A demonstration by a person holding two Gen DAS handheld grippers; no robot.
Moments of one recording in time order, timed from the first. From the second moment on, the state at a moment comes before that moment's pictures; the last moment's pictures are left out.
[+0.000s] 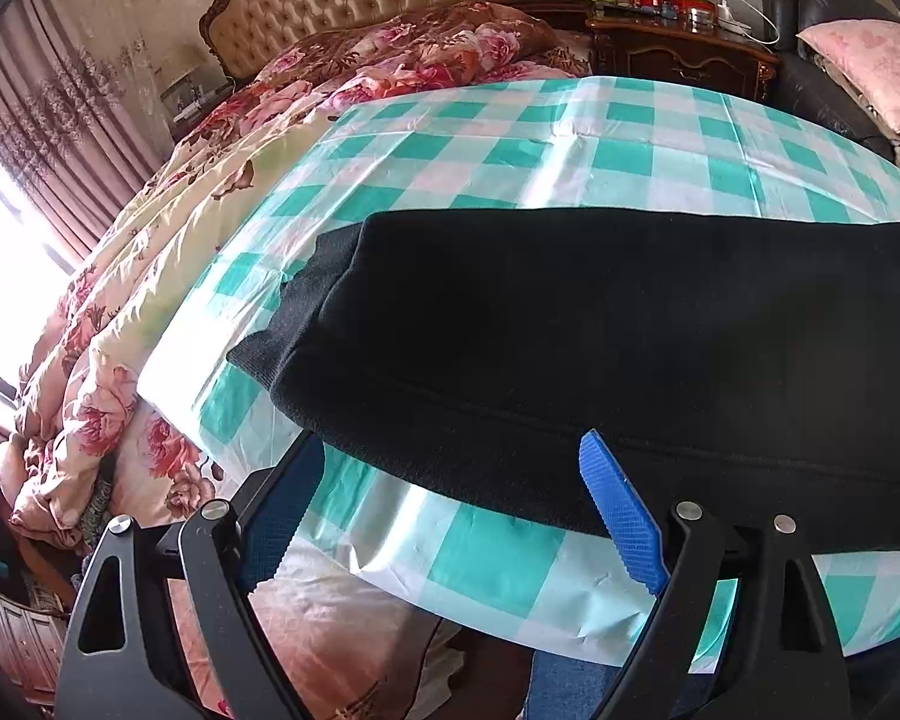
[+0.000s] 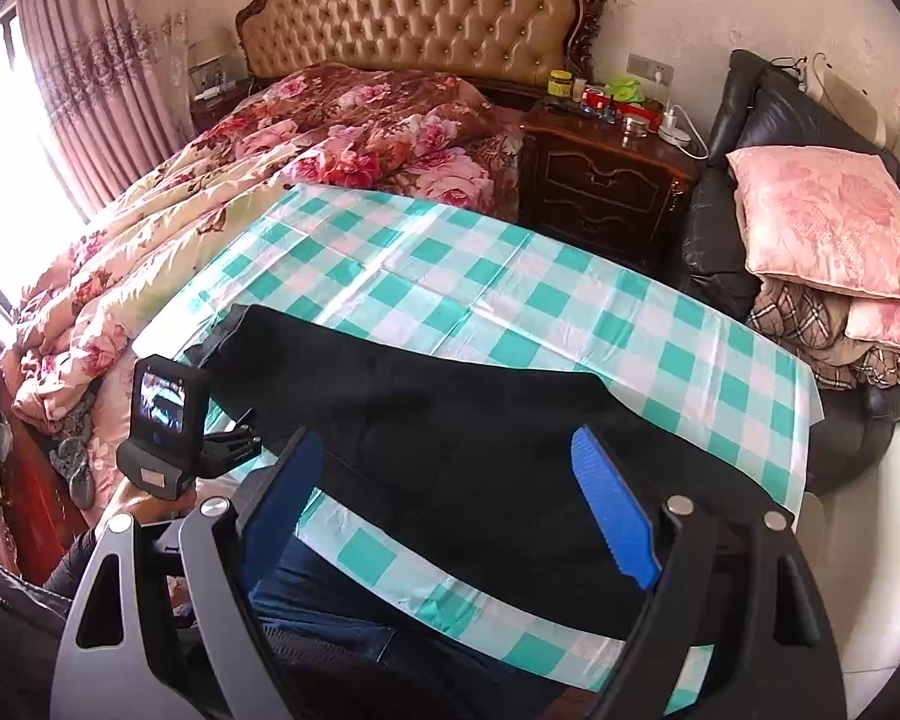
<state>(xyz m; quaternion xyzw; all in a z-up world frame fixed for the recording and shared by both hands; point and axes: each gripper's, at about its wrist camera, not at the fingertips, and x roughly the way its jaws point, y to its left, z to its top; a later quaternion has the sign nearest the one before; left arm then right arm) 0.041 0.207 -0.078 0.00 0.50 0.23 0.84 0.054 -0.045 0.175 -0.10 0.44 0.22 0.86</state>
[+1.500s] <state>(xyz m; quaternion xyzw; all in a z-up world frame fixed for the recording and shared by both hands) 0.093 0.171 -0.096 -0.04 0.41 0.00 0.91 0.089 0.015 -0.156 -0.07 0.45 0.11 0.88</state>
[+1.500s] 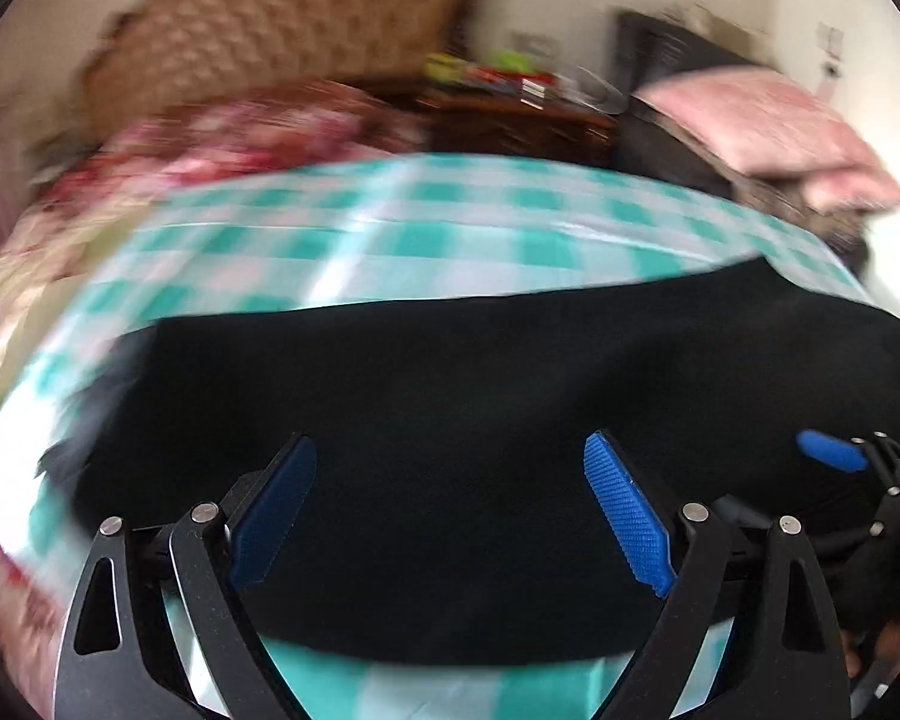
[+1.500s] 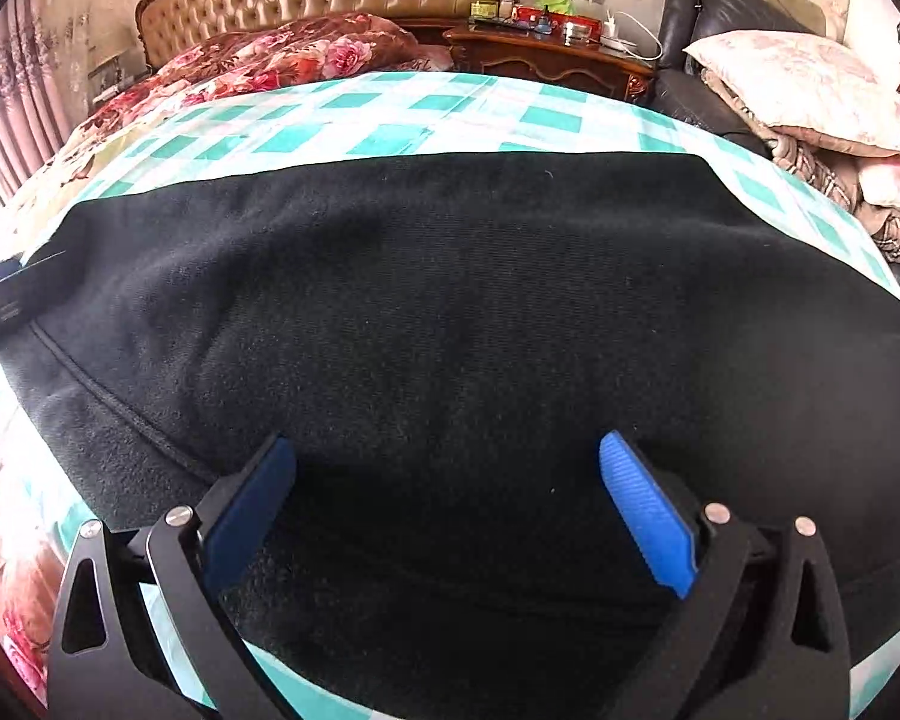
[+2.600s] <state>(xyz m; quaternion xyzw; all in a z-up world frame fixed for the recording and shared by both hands) 0.066 0.256 -0.137 -0.05 0.44 0.10 0.89 0.130 0.027 -0.120 -0.03 0.45 0.13 0.88</state>
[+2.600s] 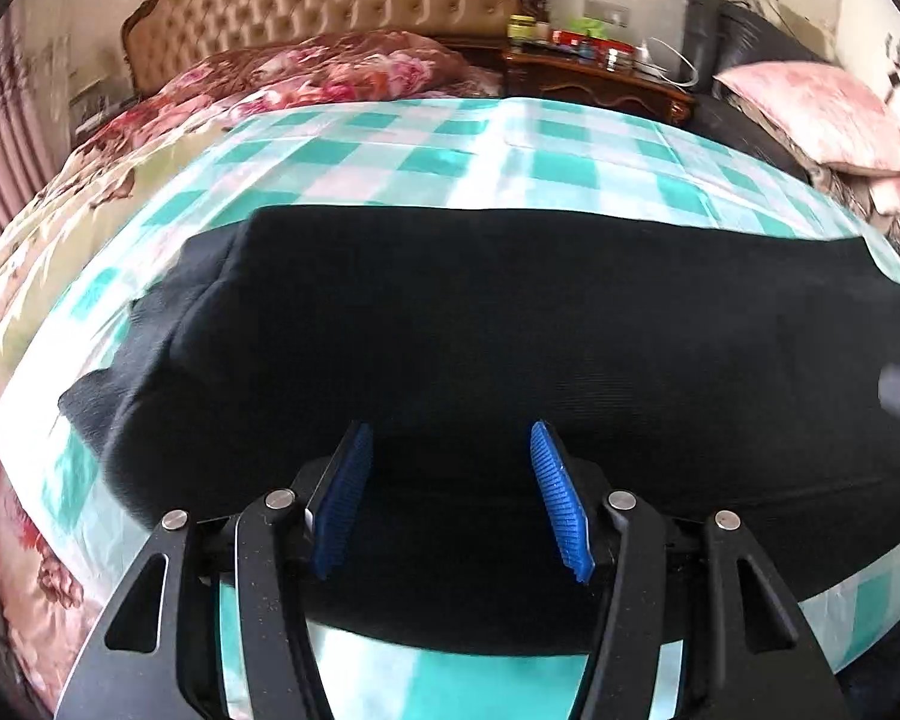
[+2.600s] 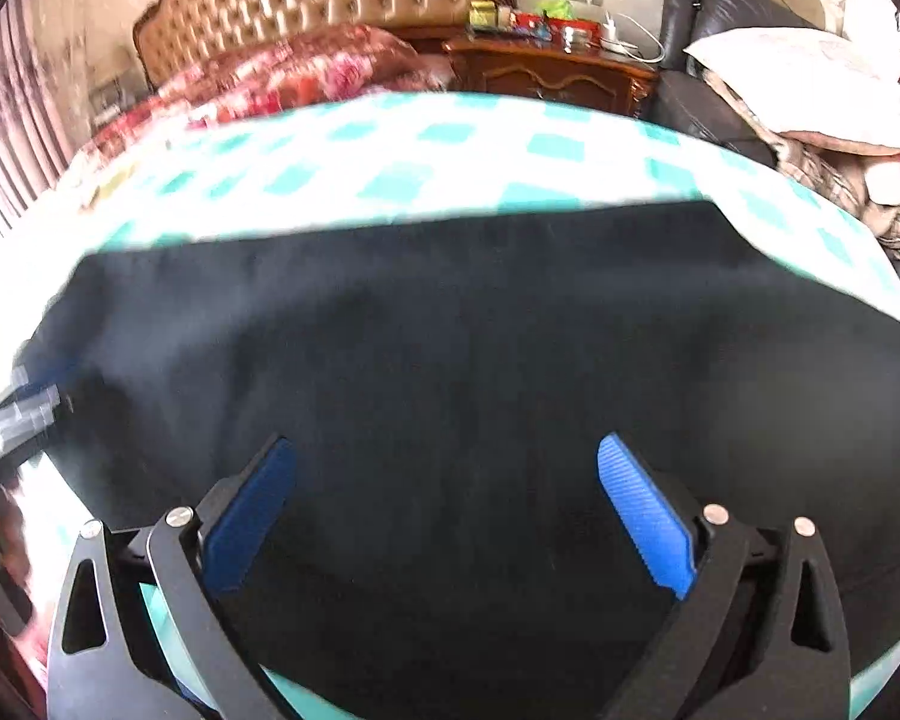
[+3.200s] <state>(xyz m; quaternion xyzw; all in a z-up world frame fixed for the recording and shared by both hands) 0.040 0.292 -0.124 -0.06 0.43 0.18 0.88 0.213 0.088 -0.155 -0.10 0.48 0.11 0.86</state>
